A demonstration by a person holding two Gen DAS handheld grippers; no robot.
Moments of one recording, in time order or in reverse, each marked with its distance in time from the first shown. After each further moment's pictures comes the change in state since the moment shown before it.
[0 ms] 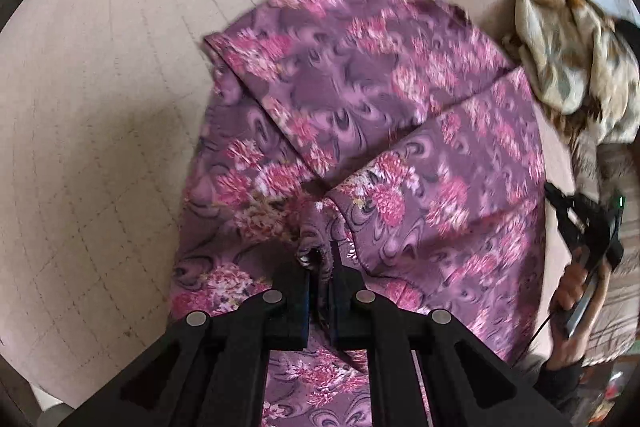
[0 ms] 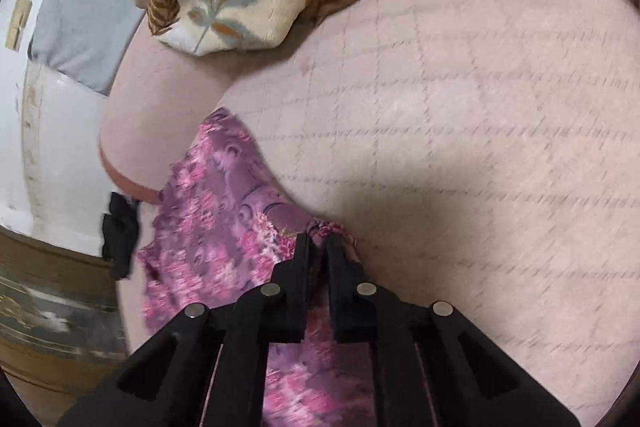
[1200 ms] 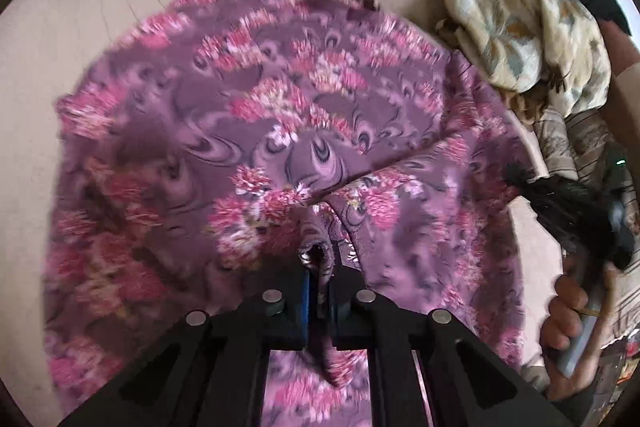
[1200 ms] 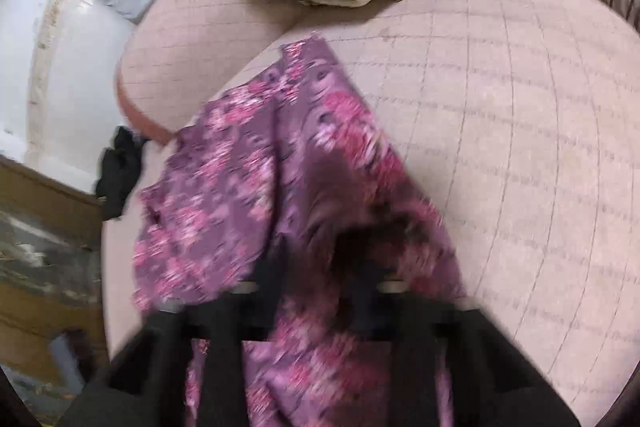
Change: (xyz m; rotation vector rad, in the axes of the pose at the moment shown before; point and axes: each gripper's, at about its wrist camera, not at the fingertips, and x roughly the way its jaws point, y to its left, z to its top) left arm 0.014 -0.086 0.016 0.133 -0.141 -0.123; right arm 0.002 0.061 -0.027 -0.212 0.036 0.020
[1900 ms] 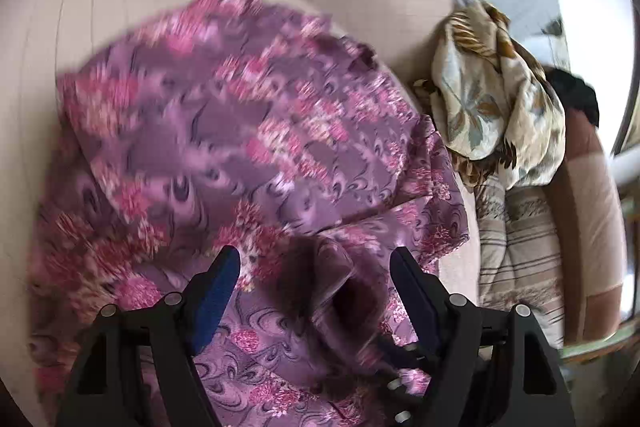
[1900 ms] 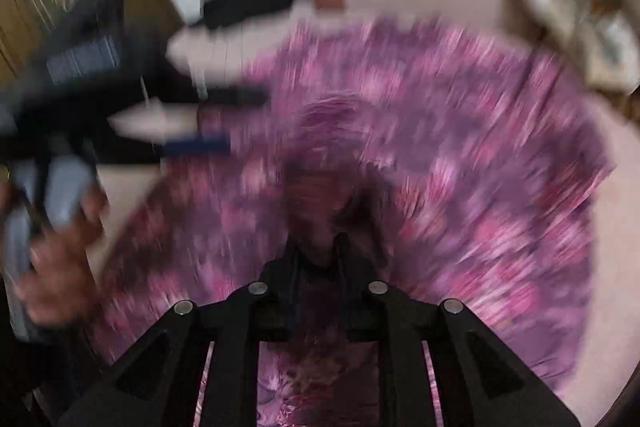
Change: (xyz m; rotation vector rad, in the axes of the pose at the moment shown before) left arm -0.001 0.048 0.029 -0.255 0.011 -0.296; right arm 0.013 0.140 -0.146 -0.705 0.276 0.047
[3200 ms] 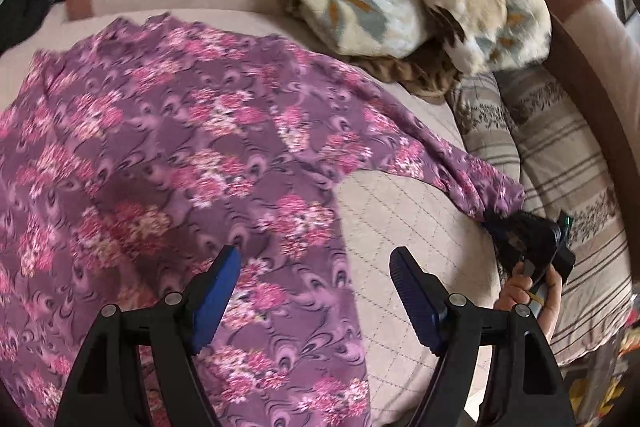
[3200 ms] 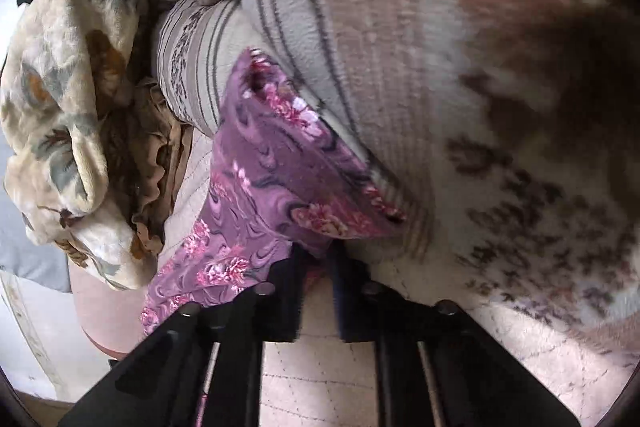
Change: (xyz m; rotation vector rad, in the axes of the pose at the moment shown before) left arm 0.107 -0.229 -0.079 0.365 0.013 0.203; right arm -0.187 -0.431 -0.150 1.419 -0.563 -0.161
